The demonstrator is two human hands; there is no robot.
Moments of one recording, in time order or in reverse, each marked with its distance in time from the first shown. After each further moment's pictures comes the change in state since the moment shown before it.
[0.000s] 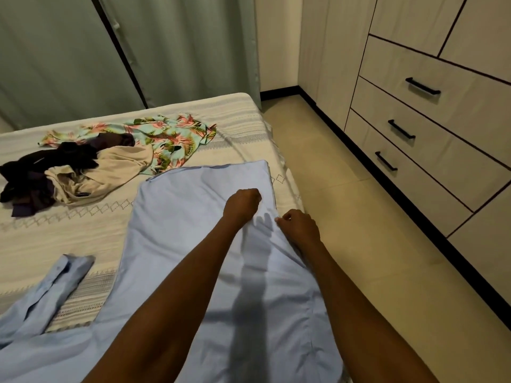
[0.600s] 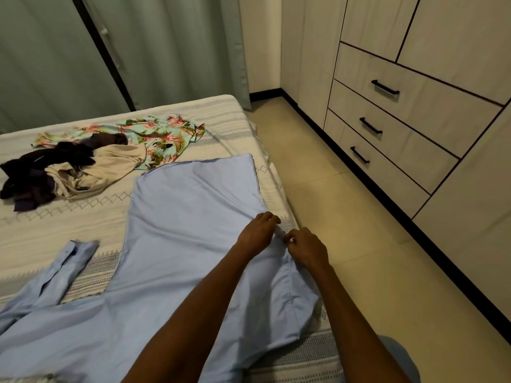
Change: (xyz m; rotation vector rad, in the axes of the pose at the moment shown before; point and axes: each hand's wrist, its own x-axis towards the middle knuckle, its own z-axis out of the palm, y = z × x) left_hand -0.135 0.061 0.041 0.001 -0.061 0.456; right_hand -0.133 0.055 -0.022 -0.132 -0.034 0.010
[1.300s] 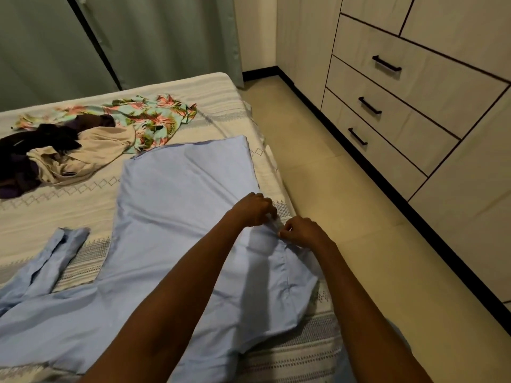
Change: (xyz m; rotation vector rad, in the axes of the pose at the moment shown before) left_hand 0.034 -0.017 -0.022 0.296 -0.390 0.199; right_hand 0.016 0.015 -0.005 -0.026 -0.238 -0.033
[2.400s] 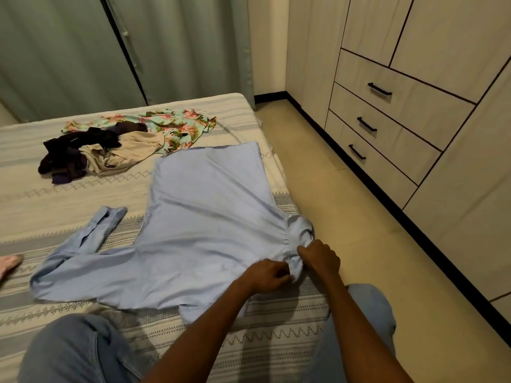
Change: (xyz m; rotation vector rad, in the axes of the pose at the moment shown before) left_hand -0.163 0.179 0.065 -0.608 0.081 -0.179; right_hand -0.130 0.017 0.067 0.115 0.231 0.387
